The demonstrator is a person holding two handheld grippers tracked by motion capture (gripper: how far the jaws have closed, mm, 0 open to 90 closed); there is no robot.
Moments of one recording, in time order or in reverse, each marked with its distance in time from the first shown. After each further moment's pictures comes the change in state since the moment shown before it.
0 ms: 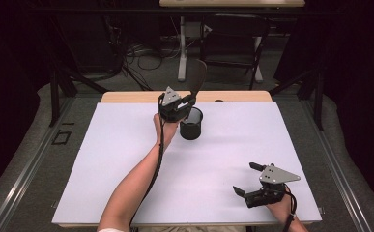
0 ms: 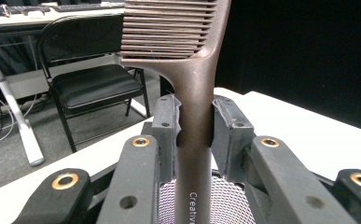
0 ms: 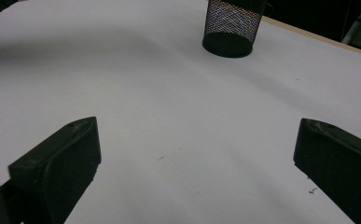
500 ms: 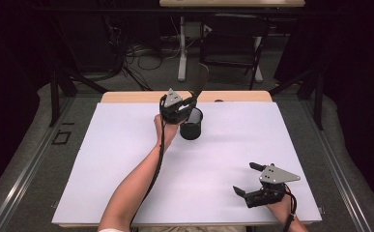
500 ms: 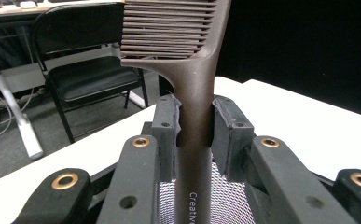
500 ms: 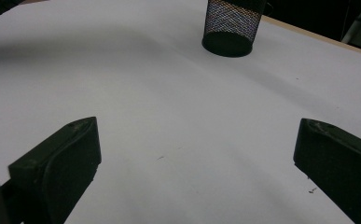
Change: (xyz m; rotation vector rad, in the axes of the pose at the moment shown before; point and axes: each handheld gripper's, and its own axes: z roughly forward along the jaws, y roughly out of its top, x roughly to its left) left arm -0.001 -0.007 0.005 0.041 -0.008 0.016; right arm 0.000 0.000 0.000 0.003 -0.001 0.000
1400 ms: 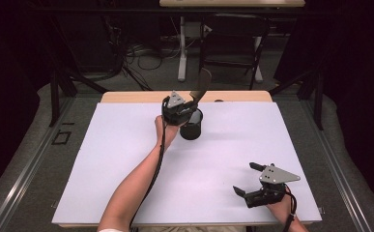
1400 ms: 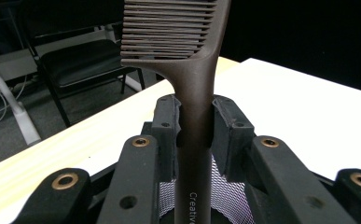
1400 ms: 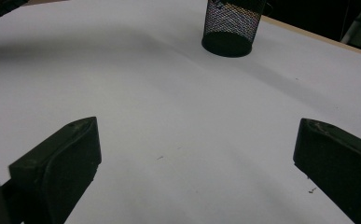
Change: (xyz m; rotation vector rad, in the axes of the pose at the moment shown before) left arm -0.001 -0.007 0.007 0.078 -0.013 0.021; right arm 0.000 0.000 0.000 0.000 -0.001 -0.003
